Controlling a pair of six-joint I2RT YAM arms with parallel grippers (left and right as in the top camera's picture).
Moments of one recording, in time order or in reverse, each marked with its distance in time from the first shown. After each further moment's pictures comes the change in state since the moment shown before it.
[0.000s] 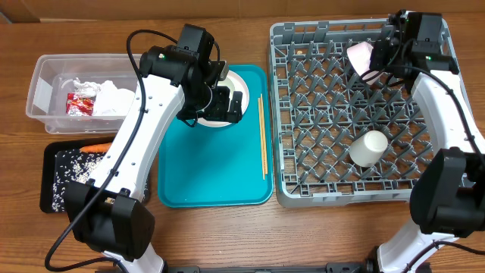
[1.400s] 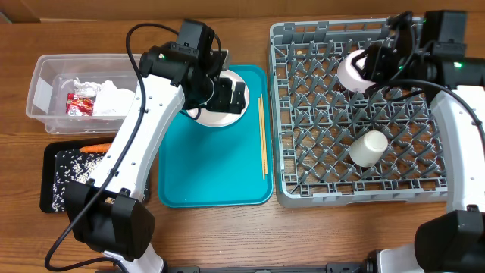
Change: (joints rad) left arm 0.000 0.000 0.000 0.126 0.000 0.000; right arm 0.030 -0.244 0.057 -0.412 -0.399 0.101
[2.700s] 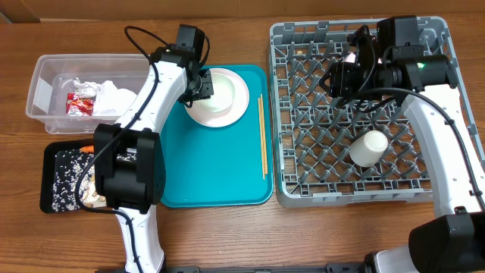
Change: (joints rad) left arm 0.106 0.320 0.003 0.259 -0.304 -0.188; right arm 0.168 0.005 0.000 -0.119 0.095 0.006
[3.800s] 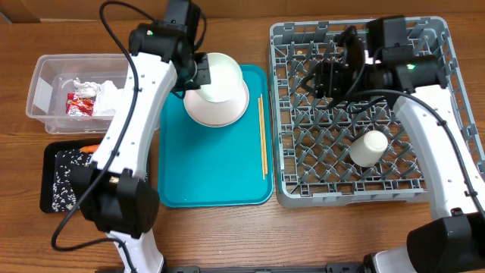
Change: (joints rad) left arm -0.057 -0.200 0.233 -0.373 -0.001 -0.006; right arm 0.071 0.000 0.000 0.030 -0.115 0.064
